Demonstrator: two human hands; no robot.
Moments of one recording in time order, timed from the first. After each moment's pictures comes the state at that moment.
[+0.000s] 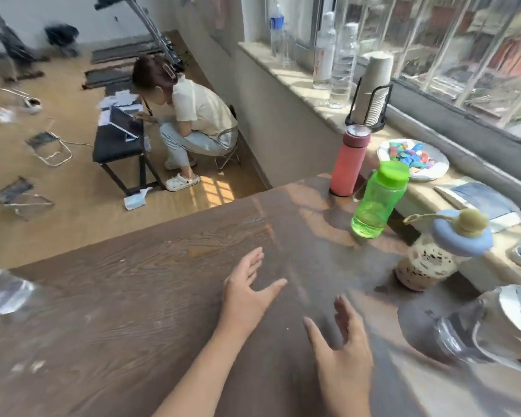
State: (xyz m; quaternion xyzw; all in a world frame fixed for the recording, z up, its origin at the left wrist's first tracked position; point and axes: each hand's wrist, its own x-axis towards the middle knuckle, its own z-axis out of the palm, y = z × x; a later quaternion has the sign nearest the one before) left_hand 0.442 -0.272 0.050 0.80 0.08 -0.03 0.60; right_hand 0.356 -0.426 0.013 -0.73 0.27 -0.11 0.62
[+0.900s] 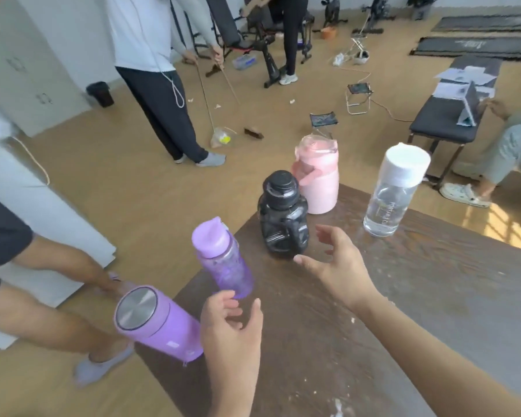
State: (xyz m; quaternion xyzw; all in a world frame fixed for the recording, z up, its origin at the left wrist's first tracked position) left_hand 0.120 0.125 0.035 0.57 0.62 0.42 0.34; right_hand 0.330 0.114 0.052 -0.77 -0.38 0.26 0.44
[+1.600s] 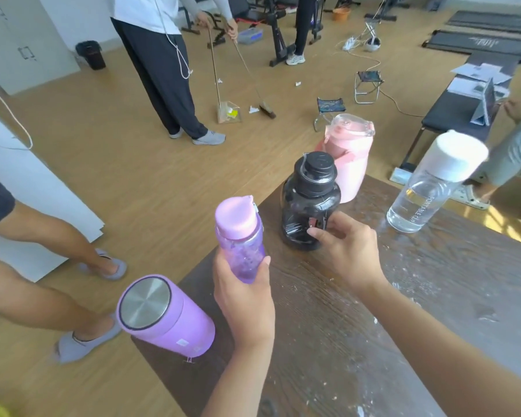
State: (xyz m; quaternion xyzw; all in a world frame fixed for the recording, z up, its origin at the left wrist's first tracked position) left_hand 0.139 0.182 0.016 0.52 0.62 0.47 0.35; right_hand 0.316 0.161 0.039 -0.77 -0.37 0.20 0.49
